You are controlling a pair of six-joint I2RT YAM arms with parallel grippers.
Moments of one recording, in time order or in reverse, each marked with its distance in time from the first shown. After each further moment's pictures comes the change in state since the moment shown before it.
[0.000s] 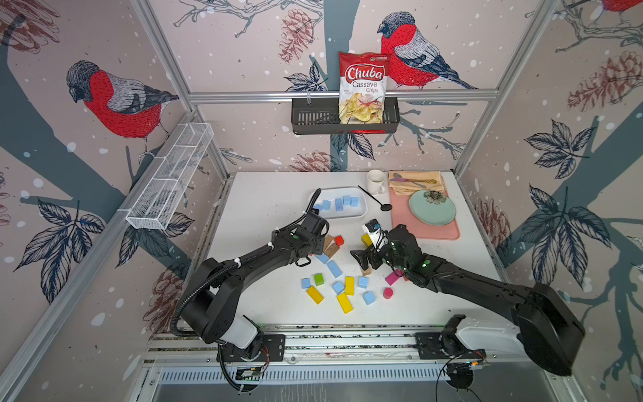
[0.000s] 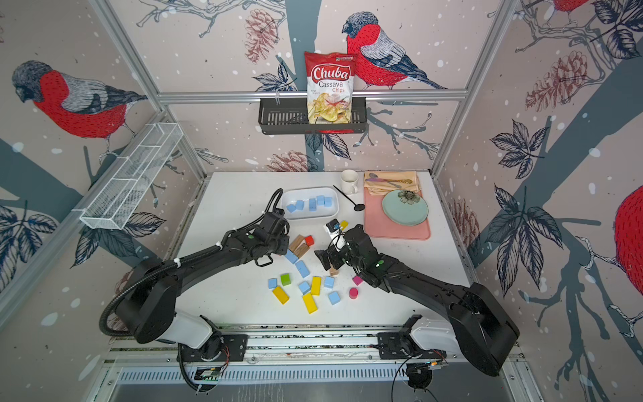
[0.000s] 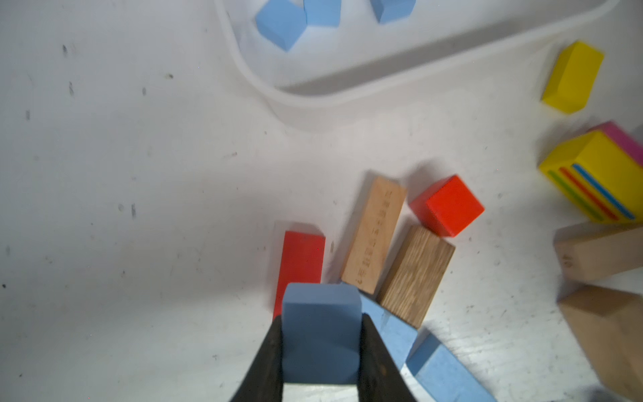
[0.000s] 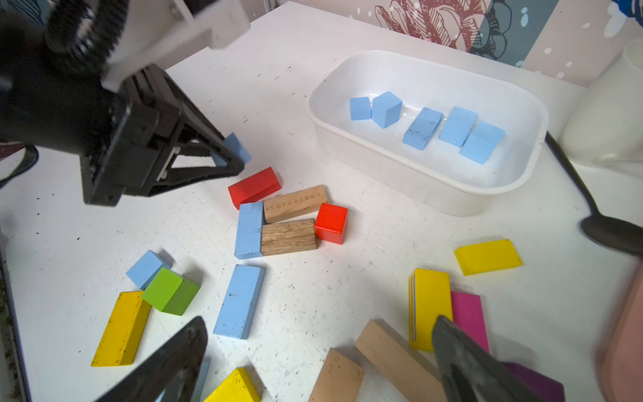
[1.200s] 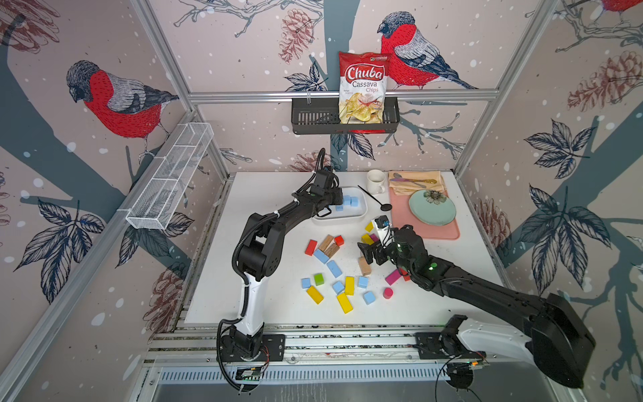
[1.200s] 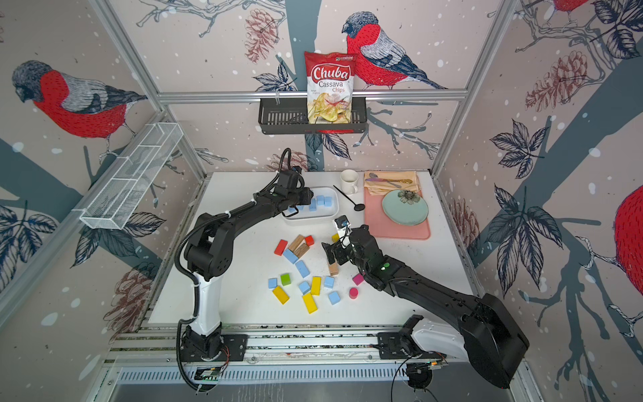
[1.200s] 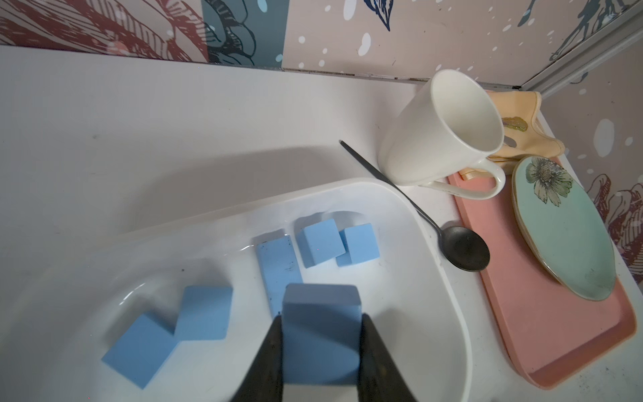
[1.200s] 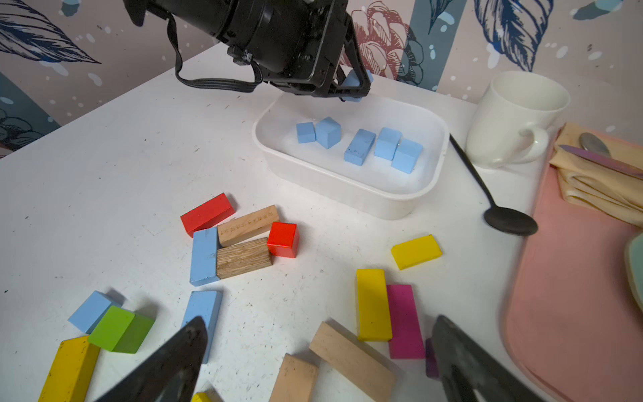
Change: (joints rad) left arm 0.120 0.626 0.684 0.204 0.312 -0.050; right arm -0.002 -0.090 -0.021 -0.014 0.207 0.037
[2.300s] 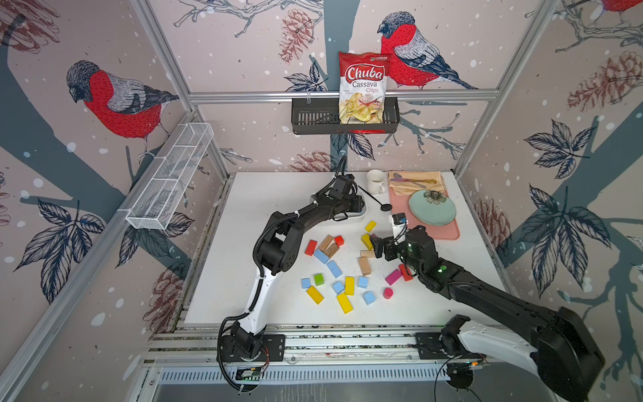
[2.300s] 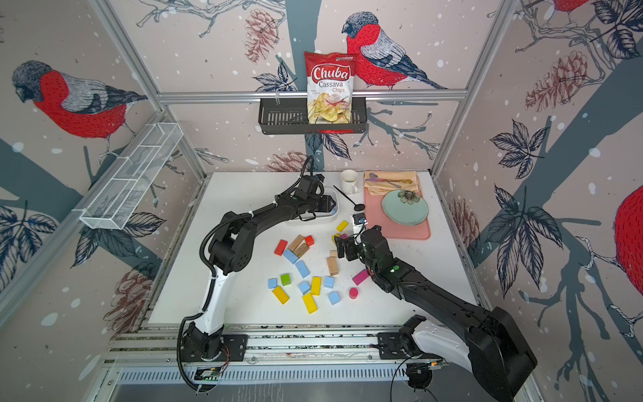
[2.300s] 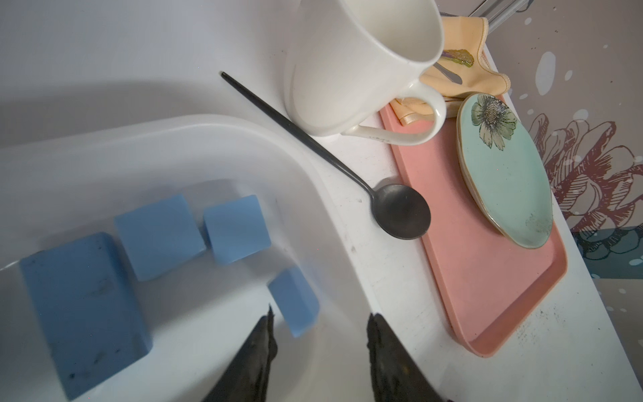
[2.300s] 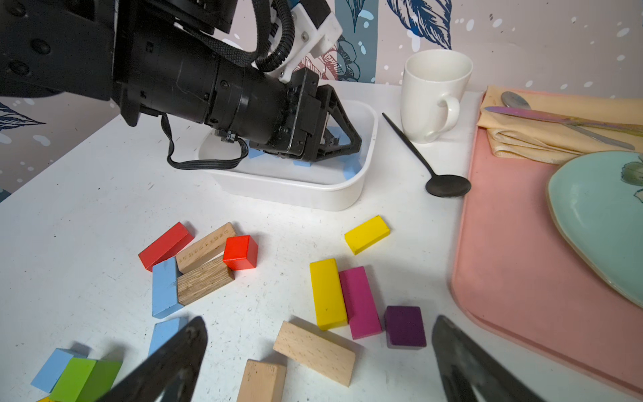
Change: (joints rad) left arm -0.095 0.168 0.160 -0.037 0.127 -0.041; right arm -0.100 -0.074 -0.056 0.000 0.014 0.116
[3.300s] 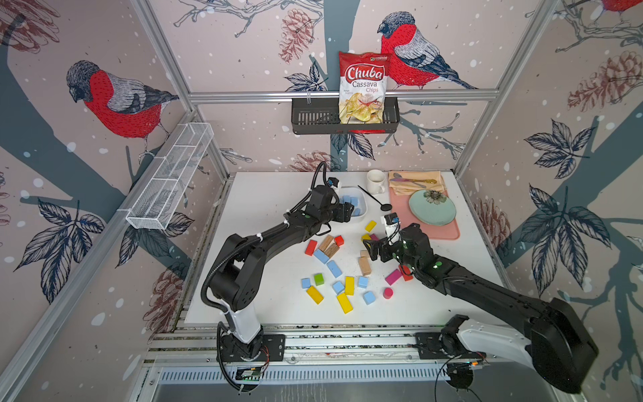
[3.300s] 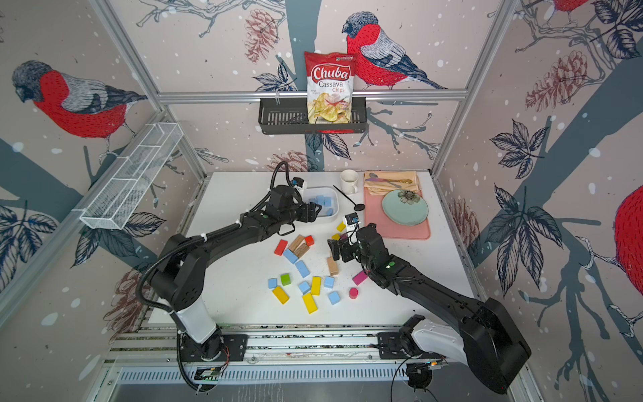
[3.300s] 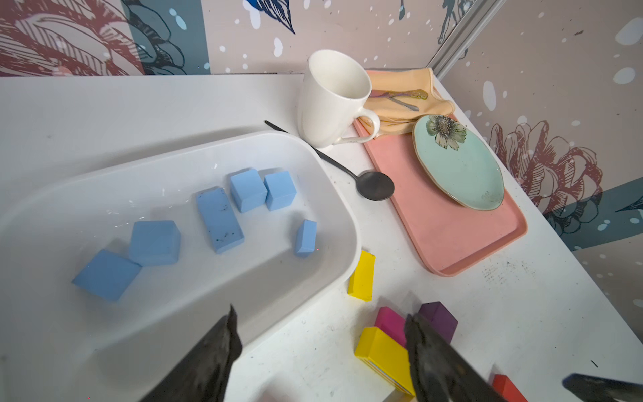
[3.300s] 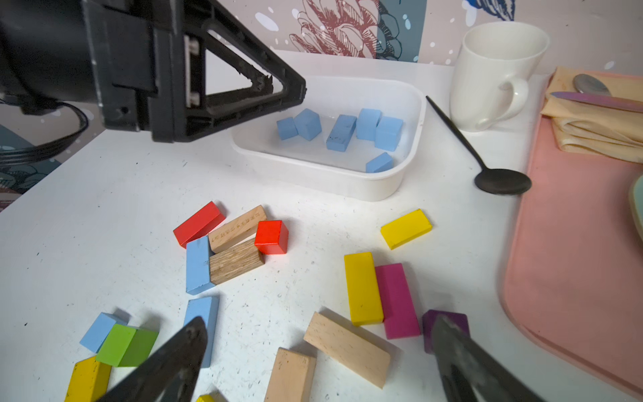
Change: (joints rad) left arm 0.000 -0.581 -0.650 0.256 -0.119 0.121; right arm 0.041 0.082 0.054 -0.034 -0.108 -0.016
